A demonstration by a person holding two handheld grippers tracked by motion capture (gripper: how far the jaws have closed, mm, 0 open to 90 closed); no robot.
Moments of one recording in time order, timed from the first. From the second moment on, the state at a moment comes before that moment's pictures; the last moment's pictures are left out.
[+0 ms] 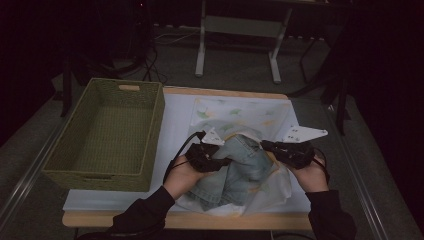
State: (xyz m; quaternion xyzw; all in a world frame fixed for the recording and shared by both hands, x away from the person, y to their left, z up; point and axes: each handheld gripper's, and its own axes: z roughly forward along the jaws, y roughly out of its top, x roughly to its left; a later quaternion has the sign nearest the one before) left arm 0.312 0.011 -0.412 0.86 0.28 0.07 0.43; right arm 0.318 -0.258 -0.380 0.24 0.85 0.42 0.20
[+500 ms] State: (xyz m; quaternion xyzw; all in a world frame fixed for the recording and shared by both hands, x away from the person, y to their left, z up) left arm 0.341 -0.007 -0.452 0.87 0.33 0.06 0.37; right arm 0.311 -0.252 -0.383 0.22 0.86 0.42 0.19
